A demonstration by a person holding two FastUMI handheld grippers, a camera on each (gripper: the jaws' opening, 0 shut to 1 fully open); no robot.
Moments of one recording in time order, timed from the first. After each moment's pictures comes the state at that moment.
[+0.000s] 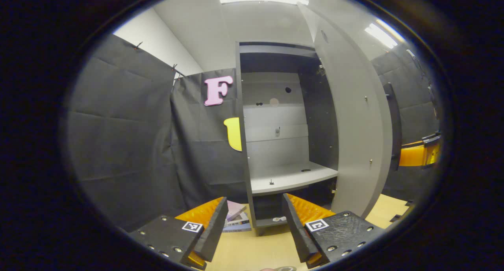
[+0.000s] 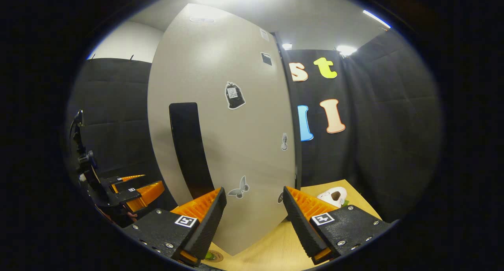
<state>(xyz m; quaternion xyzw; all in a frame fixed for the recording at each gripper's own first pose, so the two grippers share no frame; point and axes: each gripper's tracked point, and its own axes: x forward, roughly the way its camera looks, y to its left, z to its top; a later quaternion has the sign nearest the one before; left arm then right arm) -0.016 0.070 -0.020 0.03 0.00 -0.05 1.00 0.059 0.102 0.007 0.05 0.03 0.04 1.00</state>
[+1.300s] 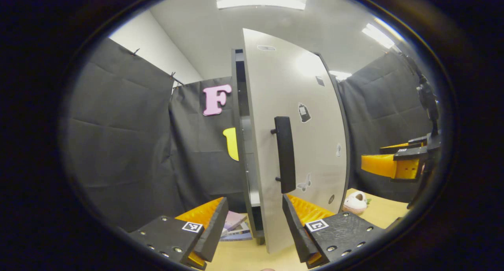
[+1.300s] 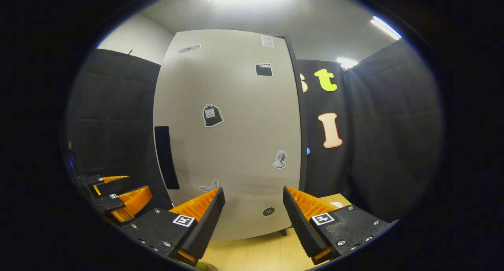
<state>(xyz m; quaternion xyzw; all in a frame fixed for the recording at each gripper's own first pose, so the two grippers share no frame) 0.002 0.048 0.014 0.04 -0.03 -0.04 1.00 0.111 0.100 0.032 0.02 -0.01 0.01 1.00</state>
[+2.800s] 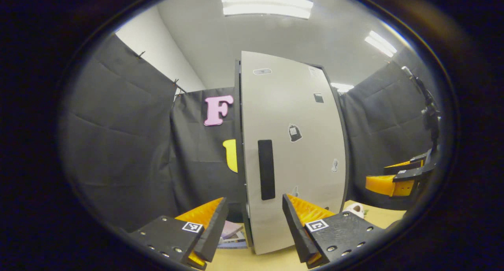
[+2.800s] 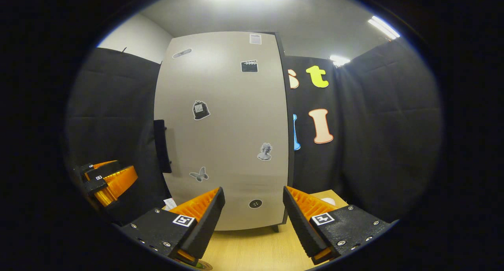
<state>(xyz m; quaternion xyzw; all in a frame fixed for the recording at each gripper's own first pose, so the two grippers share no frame) 0.007 0.048 0.035 0.01 -0.07 -0.04 1.00 0.107 0.076 0.016 0.03 0.01 -0.02 1.00</state>
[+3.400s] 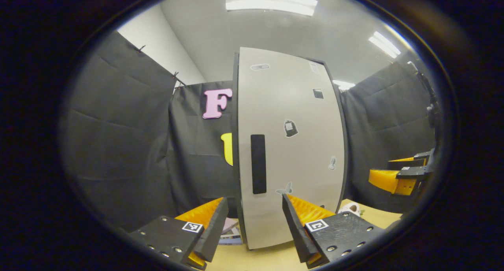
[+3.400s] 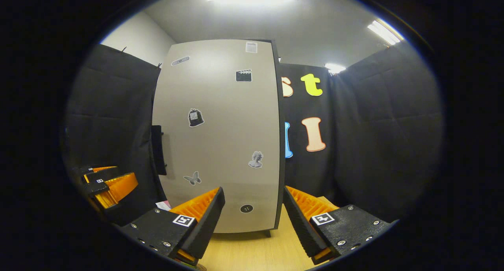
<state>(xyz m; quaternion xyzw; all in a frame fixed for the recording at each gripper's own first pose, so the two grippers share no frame) 0.018 0.035 0.029 0.00 -0.05 -0.04 1.00 0.105 0.067 0.027 0.01 -0.02 -0.05 1.00</state>
